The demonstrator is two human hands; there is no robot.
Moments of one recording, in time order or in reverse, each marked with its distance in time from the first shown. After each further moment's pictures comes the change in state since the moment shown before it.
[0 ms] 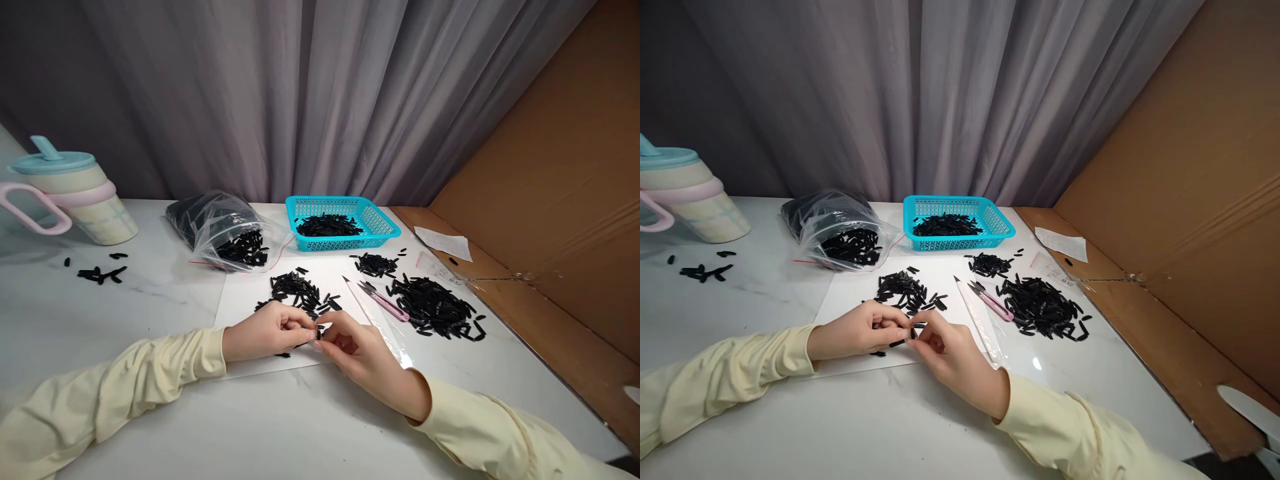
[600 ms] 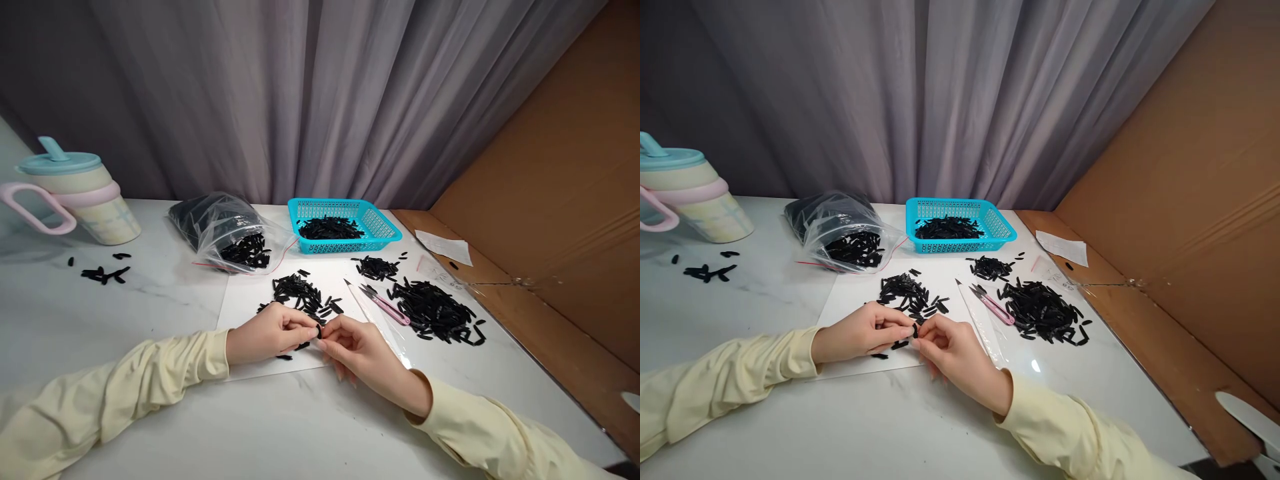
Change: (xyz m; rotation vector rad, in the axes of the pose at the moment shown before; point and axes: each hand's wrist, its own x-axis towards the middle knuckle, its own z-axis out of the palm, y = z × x) left_hand -0.002 -0.001 0.001 -0.037 0.012 0.030; right_hand 0.006 -0.003 -0.002 0.384 -0.074 0.333
